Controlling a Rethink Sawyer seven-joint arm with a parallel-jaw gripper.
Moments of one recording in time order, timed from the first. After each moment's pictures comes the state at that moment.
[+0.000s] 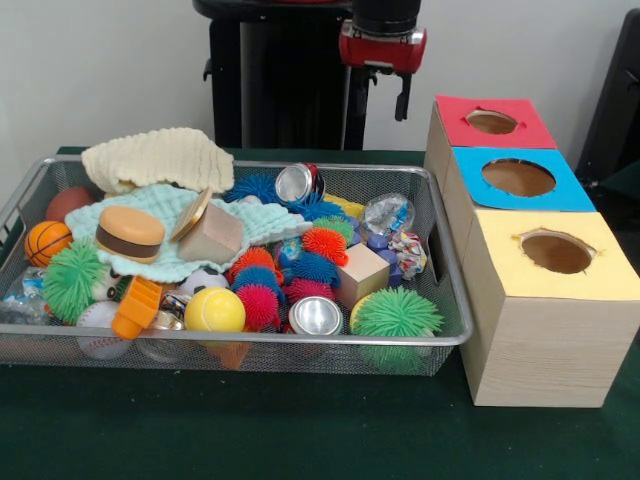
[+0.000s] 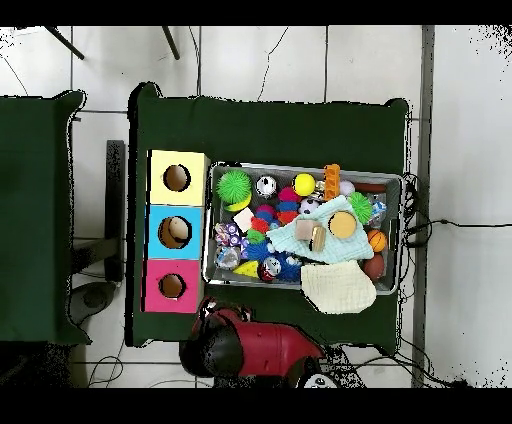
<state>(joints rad) -0.23 -0.82 0.04 2.28 -0.14 0.13 1.95</state>
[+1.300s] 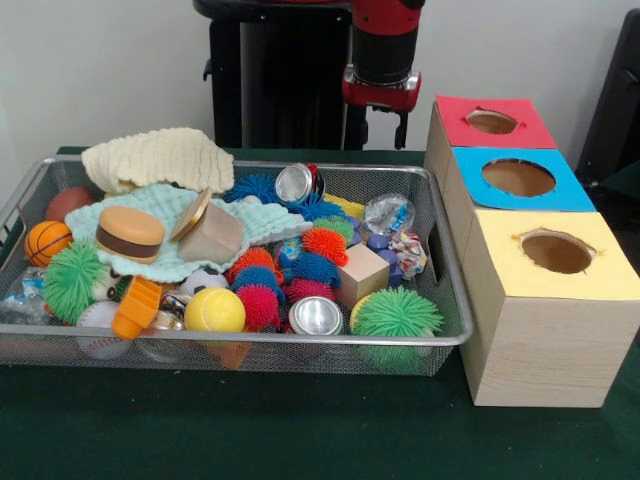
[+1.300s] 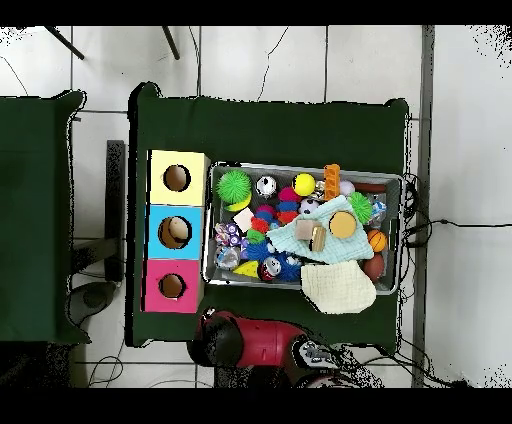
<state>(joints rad) -0.24 -0.56 0.04 2.24 -0.14 0.04 1.95</state>
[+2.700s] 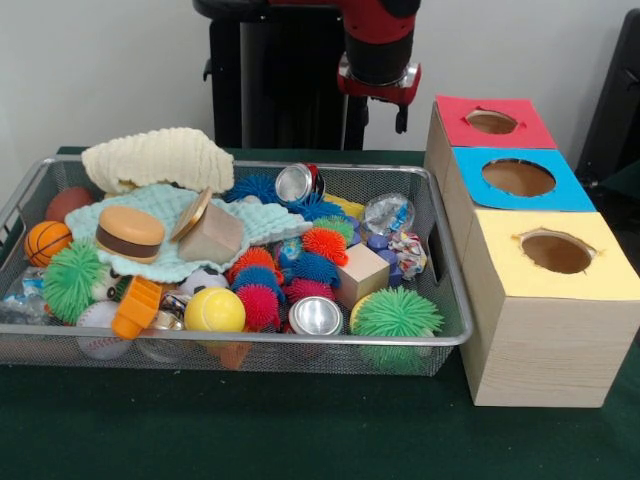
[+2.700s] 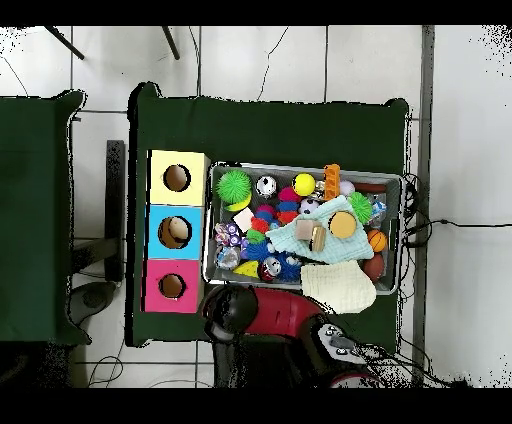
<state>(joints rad) -0.31 -0.62 0.11 2.13 -0.08 0.47 1.95</state>
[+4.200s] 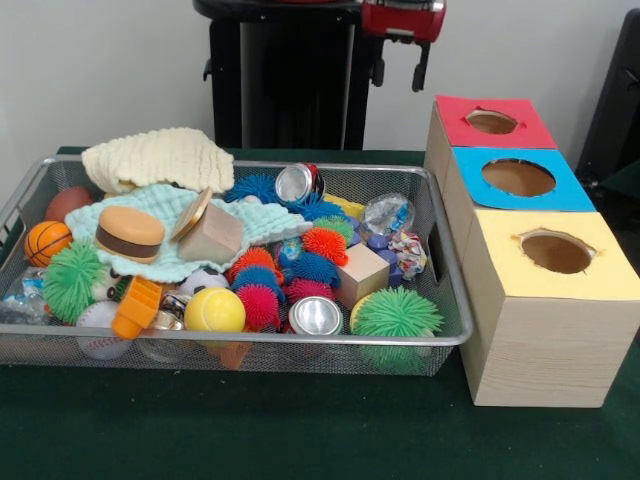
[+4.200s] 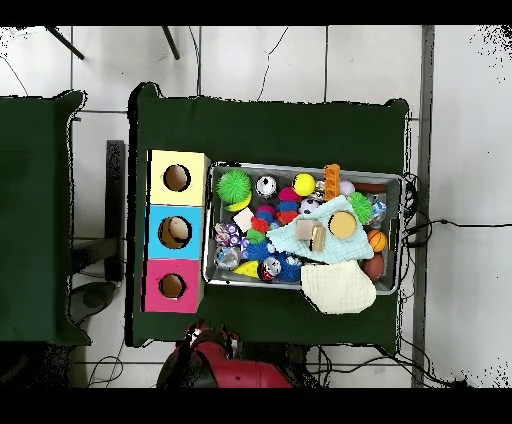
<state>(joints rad) -0.11 -0.90 -0.03 2.42 -0.08 0.01 1.95</state>
